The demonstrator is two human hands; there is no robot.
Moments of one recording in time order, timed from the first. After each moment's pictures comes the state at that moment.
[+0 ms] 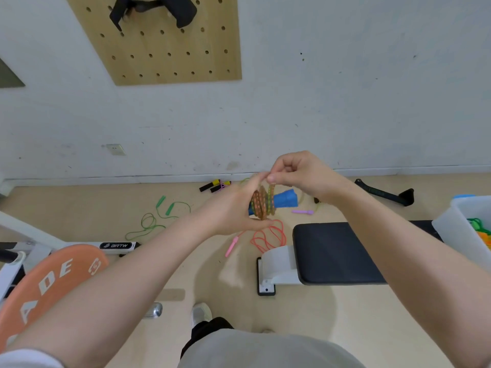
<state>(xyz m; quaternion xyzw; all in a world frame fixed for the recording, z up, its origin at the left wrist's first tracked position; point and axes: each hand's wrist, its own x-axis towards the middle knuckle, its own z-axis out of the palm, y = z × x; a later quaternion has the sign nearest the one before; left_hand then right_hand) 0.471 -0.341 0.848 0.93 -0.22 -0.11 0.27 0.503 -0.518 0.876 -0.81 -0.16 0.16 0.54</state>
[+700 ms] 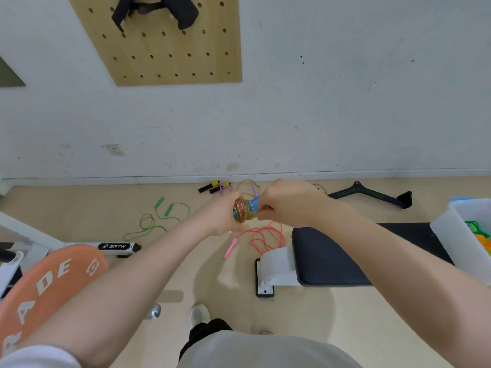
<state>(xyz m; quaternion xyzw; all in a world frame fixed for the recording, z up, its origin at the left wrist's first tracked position) 0.478 -0.324 0.821 0.94 -0.08 -0.21 0.26 0.473 -0.489 0.876 -0.94 -0.33 0.10 0.03</state>
